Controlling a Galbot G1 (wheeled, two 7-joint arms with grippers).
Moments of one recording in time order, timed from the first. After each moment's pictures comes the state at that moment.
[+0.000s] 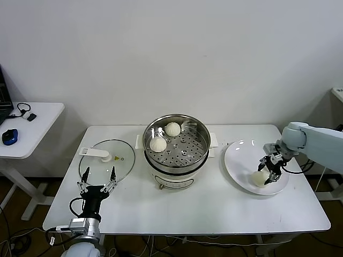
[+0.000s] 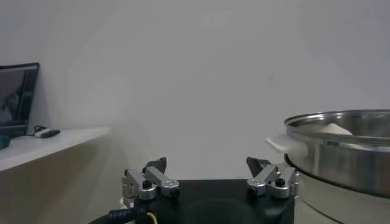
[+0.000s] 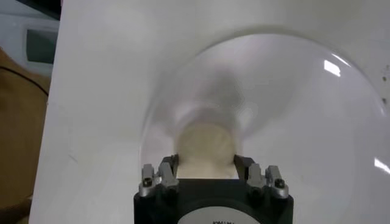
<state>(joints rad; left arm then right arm) 1.56 -1.52 -0.61 -1.97 -0.01 -0.08 -0.01 0.44 0.67 -1.61 1.09 0.34 0.03 -0.98</state>
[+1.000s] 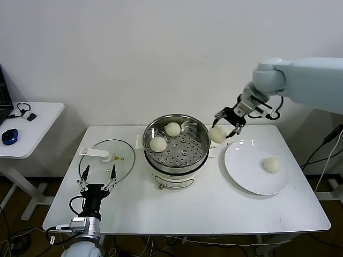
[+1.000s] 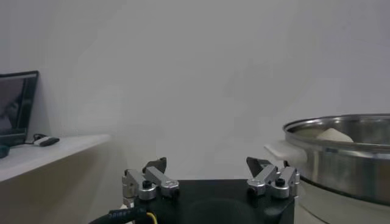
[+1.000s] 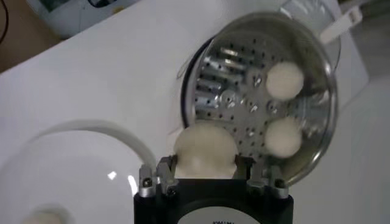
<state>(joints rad) 1.56 -1.51 -0.60 -1.98 0.00 -0.09 -0.03 1.05 0.97 -1.92 1.35 0.40 0.53 -0.81</state>
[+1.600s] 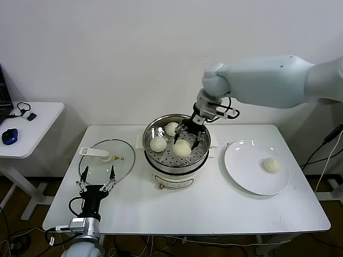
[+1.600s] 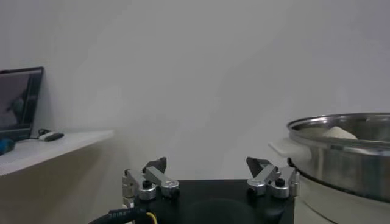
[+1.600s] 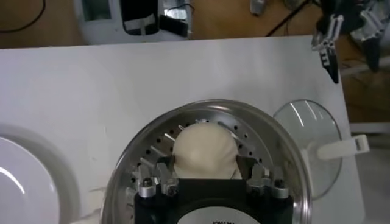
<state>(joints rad) 1.56 -1.52 -0.61 -1.97 -0.01 -0.09 -0.03 0.90 1.28 -1.88 1.19 0.38 0.80 -0.76</state>
